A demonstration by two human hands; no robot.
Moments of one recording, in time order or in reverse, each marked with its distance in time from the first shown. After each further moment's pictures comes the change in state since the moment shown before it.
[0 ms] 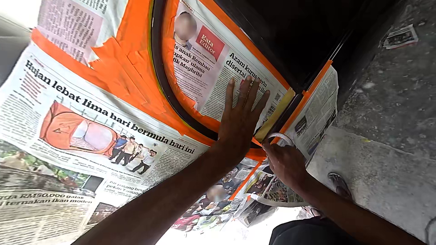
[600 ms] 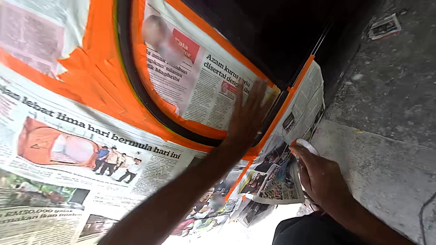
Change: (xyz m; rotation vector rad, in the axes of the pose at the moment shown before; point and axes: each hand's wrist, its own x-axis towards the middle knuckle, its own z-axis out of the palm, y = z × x) left_hand 0.034 0.040 0.021 -0.105 0.147 0.128; right_hand -0.055 0.035 -0.084 0.133 0.078 0.198
